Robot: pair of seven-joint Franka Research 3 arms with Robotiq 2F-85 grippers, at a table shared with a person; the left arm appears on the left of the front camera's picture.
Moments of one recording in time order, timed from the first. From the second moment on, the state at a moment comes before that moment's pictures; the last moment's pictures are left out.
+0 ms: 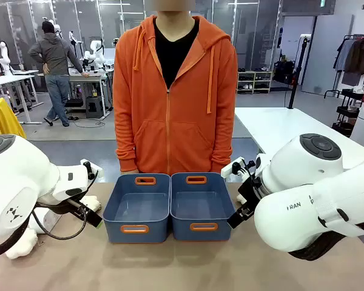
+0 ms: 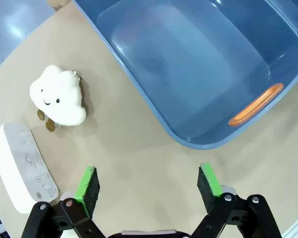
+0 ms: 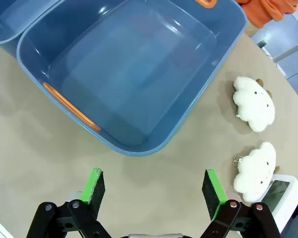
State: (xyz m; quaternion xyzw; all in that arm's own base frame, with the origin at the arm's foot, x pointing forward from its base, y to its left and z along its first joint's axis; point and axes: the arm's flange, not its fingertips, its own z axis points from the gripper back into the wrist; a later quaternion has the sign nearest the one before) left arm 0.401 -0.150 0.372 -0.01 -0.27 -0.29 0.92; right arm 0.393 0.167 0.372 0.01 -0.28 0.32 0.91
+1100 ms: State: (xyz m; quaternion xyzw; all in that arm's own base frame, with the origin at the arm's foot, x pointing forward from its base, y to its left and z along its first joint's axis) left arm 0.402 -0.188 0.433 -0.10 -0.27 -0.33 0.90; right arm 0.399 0.163 0.401 0.04 -0.28 0.32 0.90
